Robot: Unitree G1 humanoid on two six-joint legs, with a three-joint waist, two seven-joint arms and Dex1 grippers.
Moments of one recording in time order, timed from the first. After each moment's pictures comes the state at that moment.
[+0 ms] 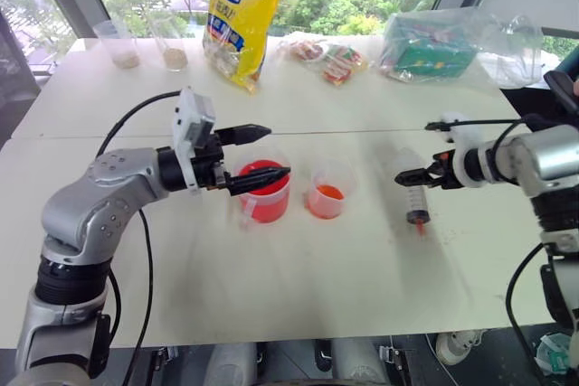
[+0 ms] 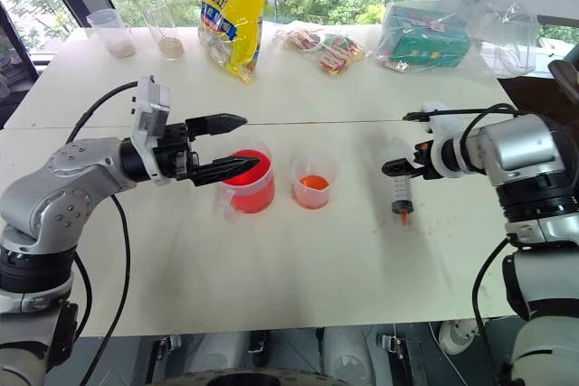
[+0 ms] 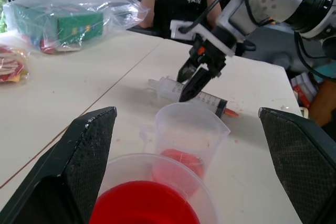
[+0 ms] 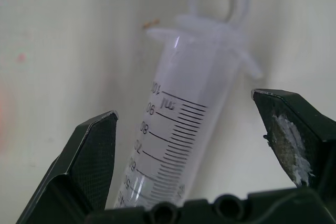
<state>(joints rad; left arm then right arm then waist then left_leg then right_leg) -0.49 0.65 0.07 -0.38 -0.79 0.73 -0.85 -0.85 -0.87 0.27 0.32 0.43 1.26 0.68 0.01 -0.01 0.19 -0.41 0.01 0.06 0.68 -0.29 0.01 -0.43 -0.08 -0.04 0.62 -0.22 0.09</state>
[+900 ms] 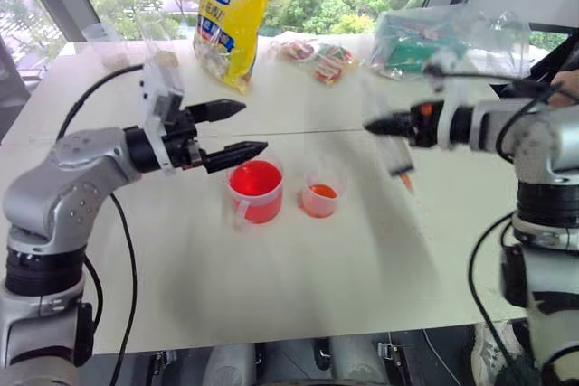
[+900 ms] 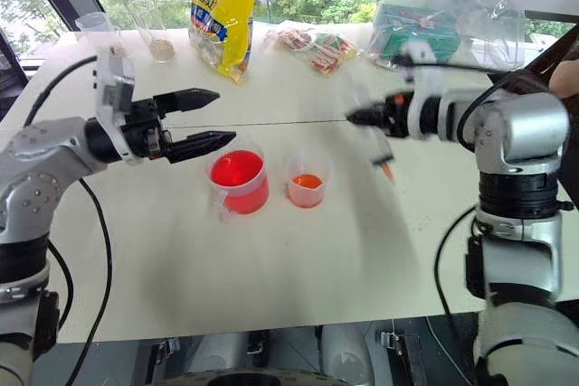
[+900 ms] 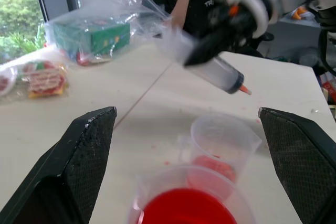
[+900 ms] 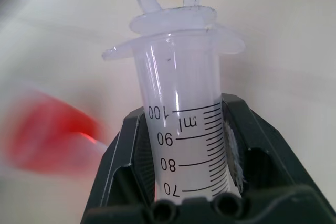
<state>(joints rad) -0.59 0.75 0.15 -0.28 -0.80 0.73 -0.89 -0.93 -0.58 -0.19 -0.14 0.56 1.30 0.70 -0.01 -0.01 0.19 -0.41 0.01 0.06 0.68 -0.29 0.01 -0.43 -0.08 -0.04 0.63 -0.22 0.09</state>
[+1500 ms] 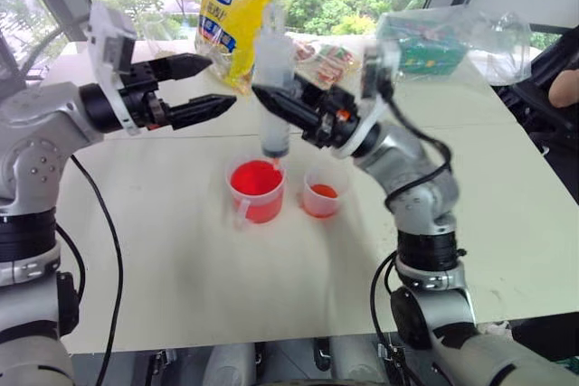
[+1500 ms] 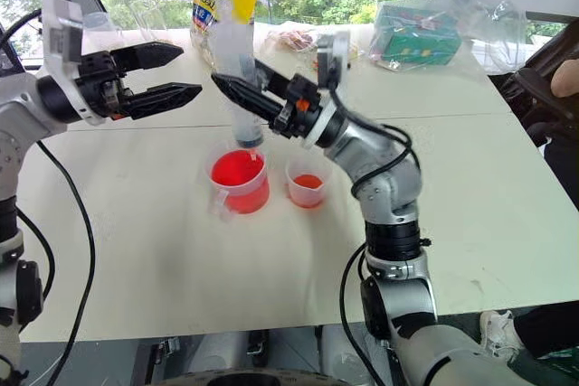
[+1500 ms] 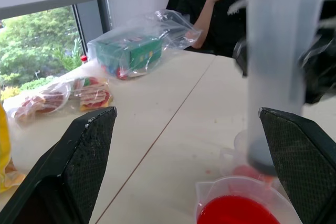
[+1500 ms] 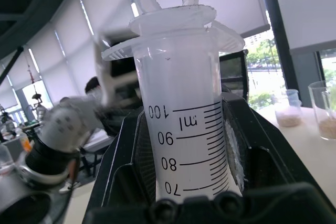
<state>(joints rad) -0.73 0.85 0.20 -0.10 -0.77 0.73 -0.94 -0.68 -0.06 0.00 -0.06 0.55 0.41 0.84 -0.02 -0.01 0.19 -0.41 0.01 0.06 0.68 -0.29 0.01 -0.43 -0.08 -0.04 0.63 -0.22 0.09</state>
